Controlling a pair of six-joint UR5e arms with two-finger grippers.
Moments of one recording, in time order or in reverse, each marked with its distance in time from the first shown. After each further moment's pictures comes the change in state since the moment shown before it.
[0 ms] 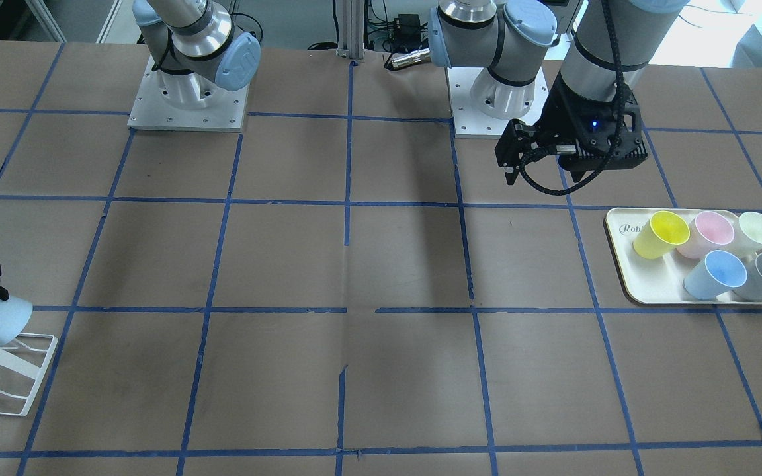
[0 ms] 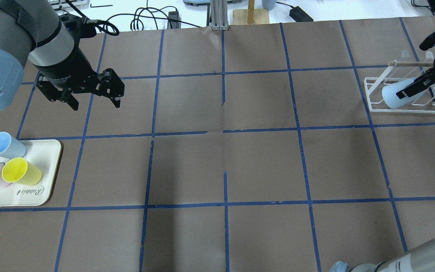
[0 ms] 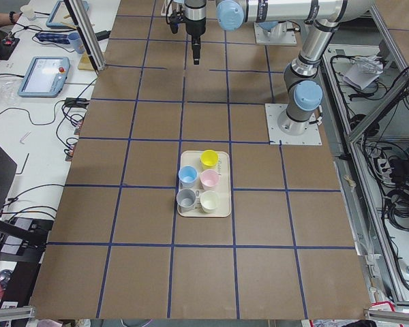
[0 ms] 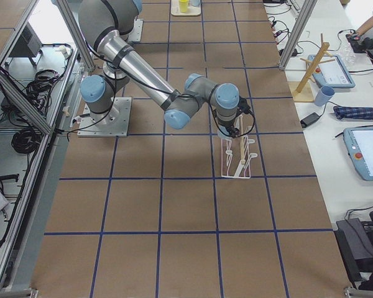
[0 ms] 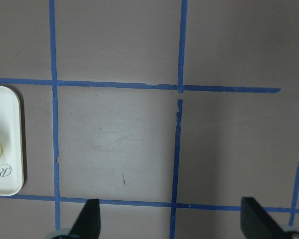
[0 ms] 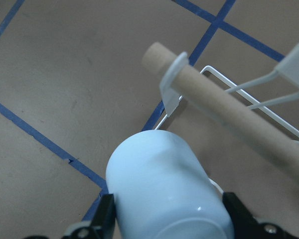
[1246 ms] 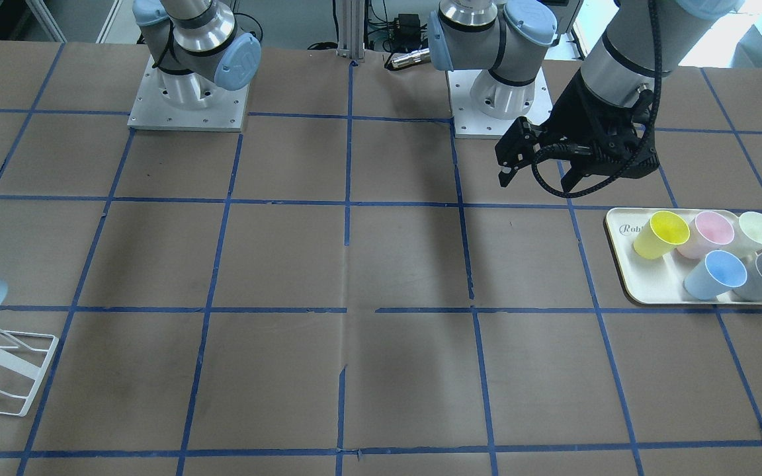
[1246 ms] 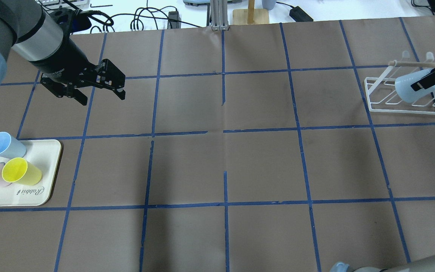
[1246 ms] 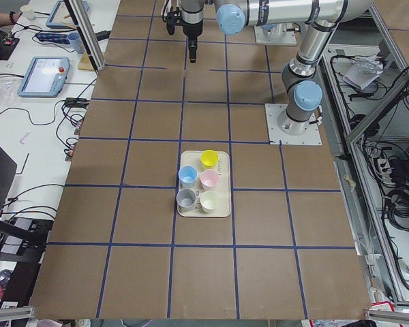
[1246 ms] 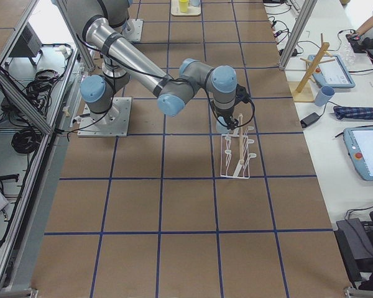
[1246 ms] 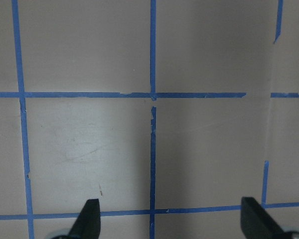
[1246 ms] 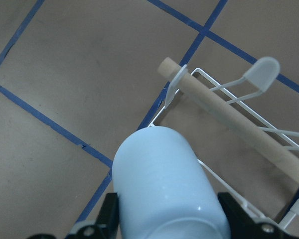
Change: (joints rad) left arm 0.069 -0.006 0.012 -0.005 -0.220 0.080; right arm -0.001 -0.123 -0.020 0.090 -0.054 0.009
